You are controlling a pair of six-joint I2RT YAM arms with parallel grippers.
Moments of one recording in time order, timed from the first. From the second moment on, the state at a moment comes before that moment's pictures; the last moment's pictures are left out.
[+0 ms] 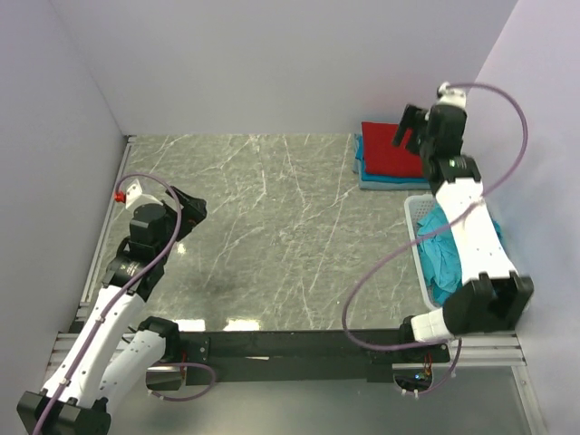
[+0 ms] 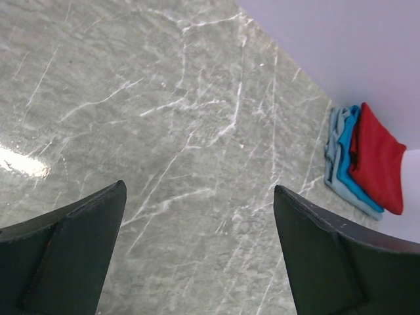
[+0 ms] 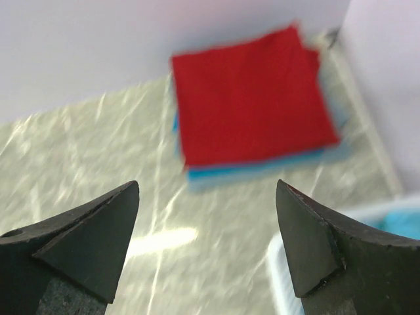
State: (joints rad) left arm -0.26 0.73 0.70 -0.36 -0.26 -0.83; right arm 0.04 1.43 1.49 -0.41 0.20 0.22
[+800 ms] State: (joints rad) left arm -0.26 0.44 0.56 -0.35 -0.27 -0.86; right arm 0.14 0.72 0.37 0.03 -0.15 0.48
